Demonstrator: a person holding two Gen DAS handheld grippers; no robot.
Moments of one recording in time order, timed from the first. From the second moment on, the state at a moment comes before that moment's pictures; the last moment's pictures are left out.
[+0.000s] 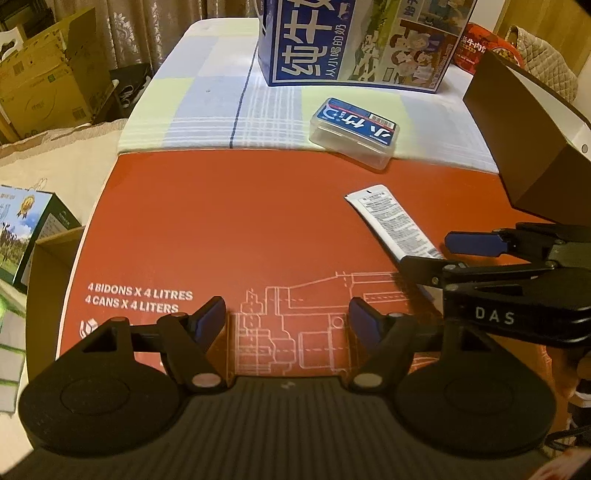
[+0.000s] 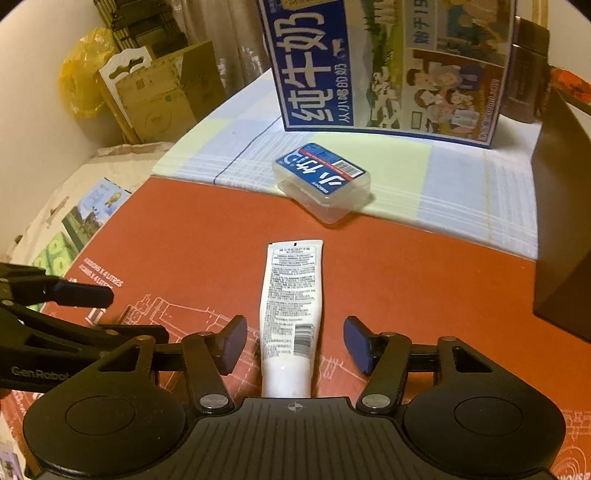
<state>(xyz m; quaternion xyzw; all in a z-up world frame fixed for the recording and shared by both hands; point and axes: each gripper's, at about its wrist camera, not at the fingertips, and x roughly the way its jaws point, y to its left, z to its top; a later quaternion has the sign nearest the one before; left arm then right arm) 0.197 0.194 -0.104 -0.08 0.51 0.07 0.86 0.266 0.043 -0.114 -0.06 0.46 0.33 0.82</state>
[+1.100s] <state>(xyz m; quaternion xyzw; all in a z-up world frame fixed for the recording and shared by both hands) 0.324 0.161 -0.093 0.01 0.42 -0.04 0.91 0.317 -0.013 -0.107 -0.05 0.39 0.21 0.89</state>
